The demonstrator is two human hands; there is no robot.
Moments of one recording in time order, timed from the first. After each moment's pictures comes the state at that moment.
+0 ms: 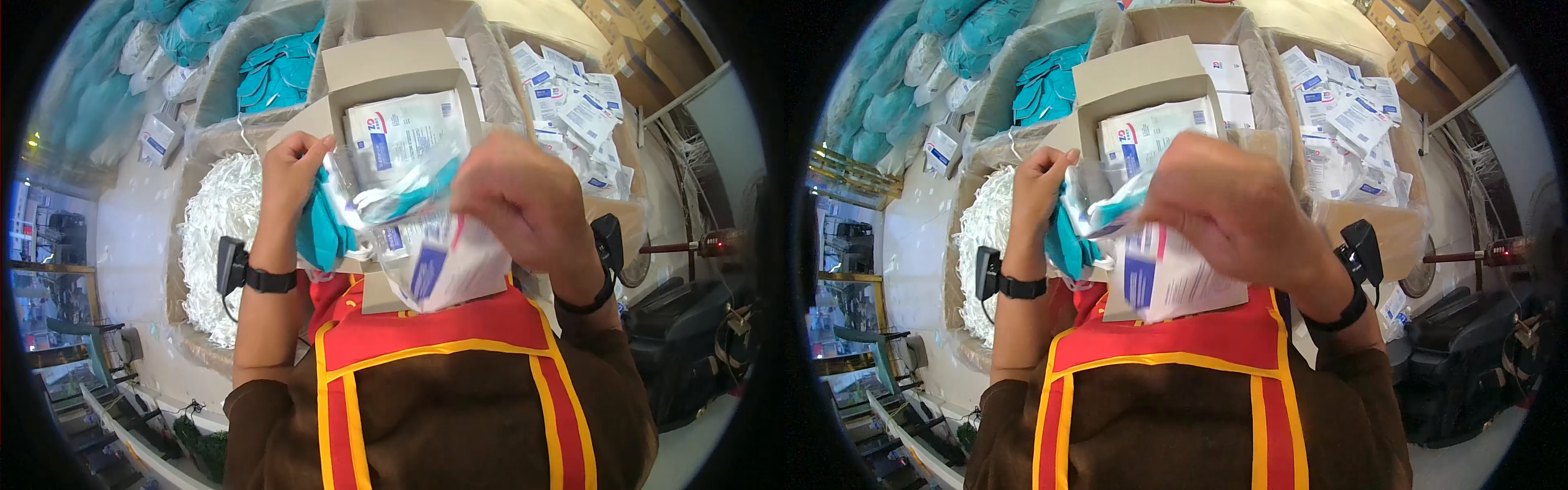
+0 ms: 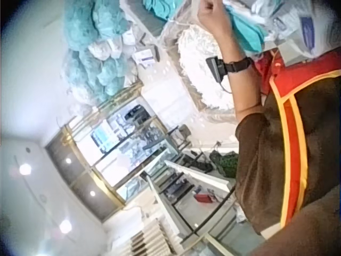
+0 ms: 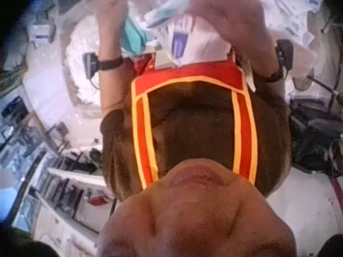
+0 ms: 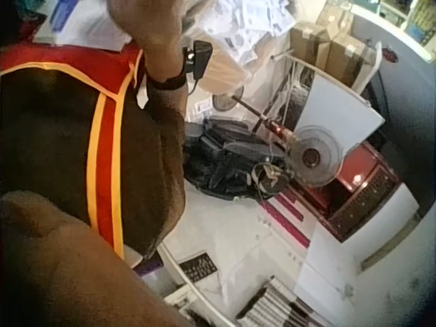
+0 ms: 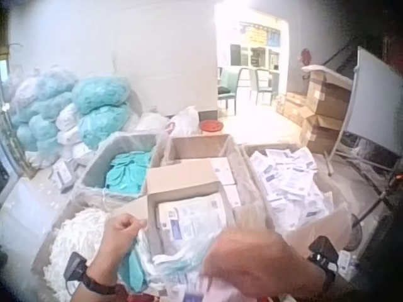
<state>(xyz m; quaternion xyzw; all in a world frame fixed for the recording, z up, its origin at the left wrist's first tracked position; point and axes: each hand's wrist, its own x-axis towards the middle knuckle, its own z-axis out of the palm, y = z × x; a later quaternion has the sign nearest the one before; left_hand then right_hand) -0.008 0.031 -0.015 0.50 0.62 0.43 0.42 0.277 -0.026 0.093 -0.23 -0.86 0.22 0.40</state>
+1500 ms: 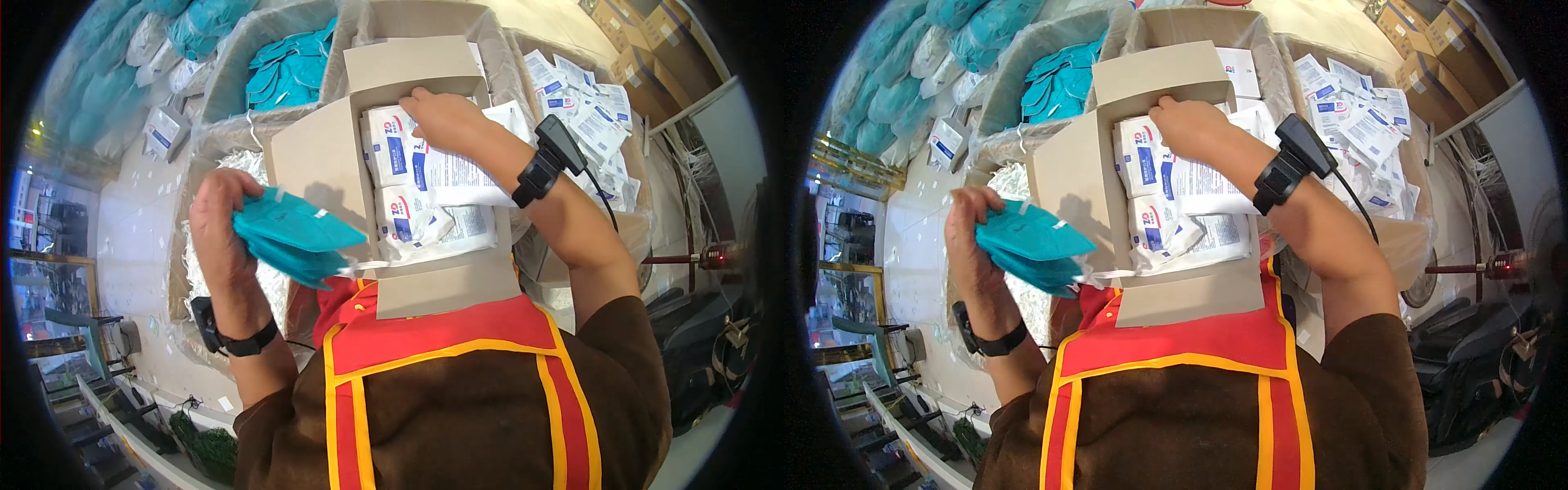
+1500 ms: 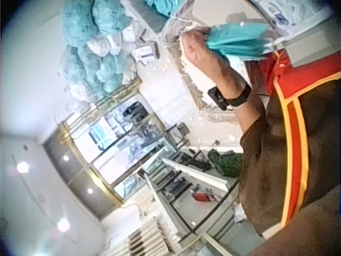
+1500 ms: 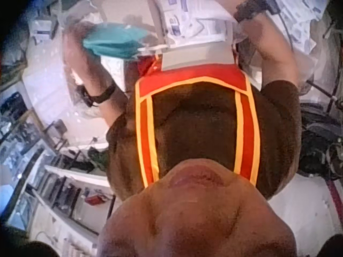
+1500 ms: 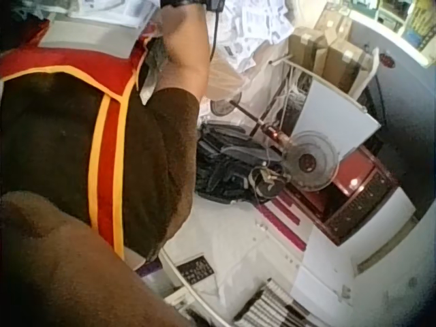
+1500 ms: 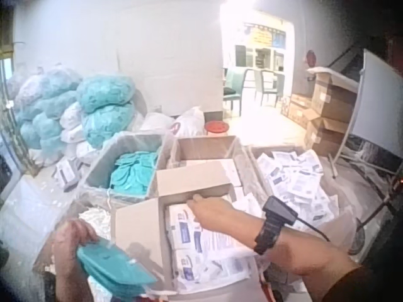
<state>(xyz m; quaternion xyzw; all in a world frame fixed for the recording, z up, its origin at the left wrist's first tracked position) -0.054 -0.035 0.045 0.52 0.45 0.63 0.36 0.226 0.127 -0.018 -0.43 -0.90 0.05 0.07</state>
